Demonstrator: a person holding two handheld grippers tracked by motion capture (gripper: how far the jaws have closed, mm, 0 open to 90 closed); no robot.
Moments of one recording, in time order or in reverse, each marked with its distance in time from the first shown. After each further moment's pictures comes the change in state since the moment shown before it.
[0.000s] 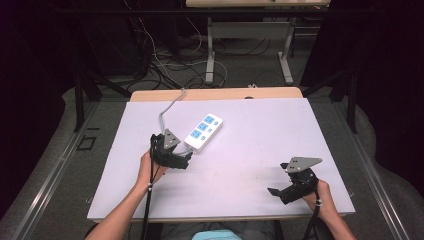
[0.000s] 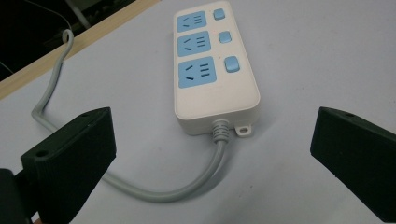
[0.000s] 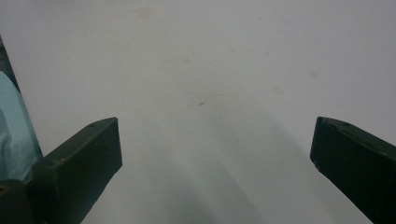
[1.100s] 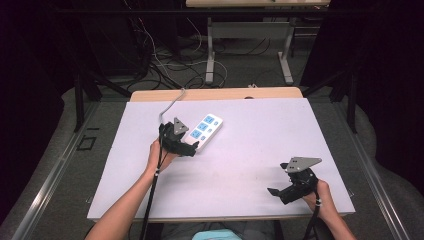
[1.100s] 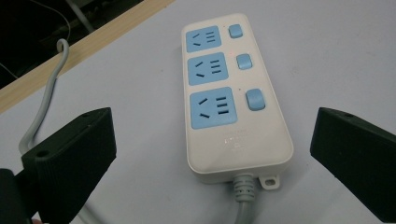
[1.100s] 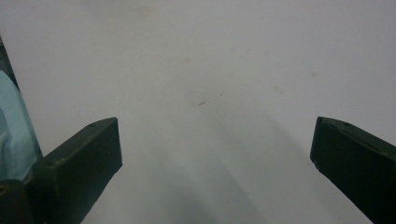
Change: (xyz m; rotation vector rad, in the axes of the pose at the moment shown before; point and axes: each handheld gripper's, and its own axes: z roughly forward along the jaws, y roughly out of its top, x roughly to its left) left arm 0.013 0.027 0.039 0.024 0.006 -0.001; right arm 0.000 0.000 0.001 0.002 0.001 -0.001
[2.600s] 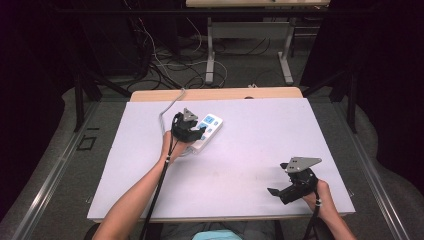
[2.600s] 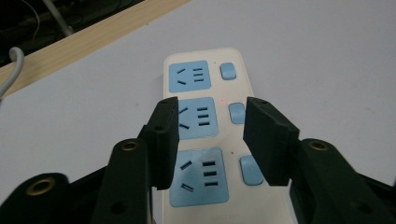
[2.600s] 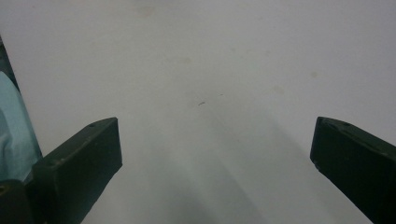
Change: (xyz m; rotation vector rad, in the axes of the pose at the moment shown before) left arm 0.007 0.026 0.044 -0.035 -0.090 -0.098; right arm 0.000 0.000 0.000 0.005 0.006 -0.002
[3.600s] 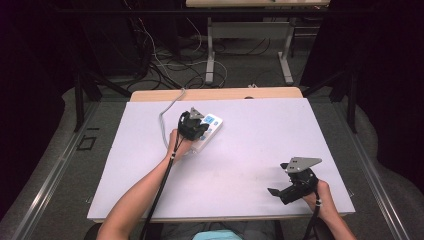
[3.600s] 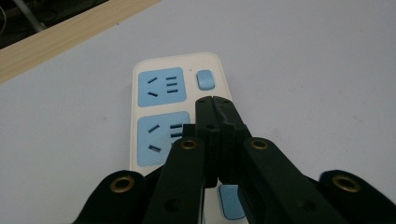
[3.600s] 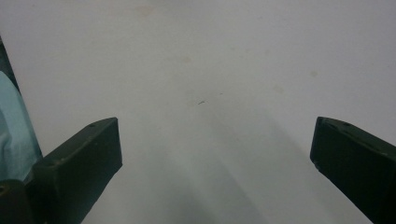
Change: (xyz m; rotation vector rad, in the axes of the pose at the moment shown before) left arm -0.005 0.007 0.022 0.017 -0.065 0.014; right arm 0.000 -0.001 0.000 -0.001 -0.001 -0.001
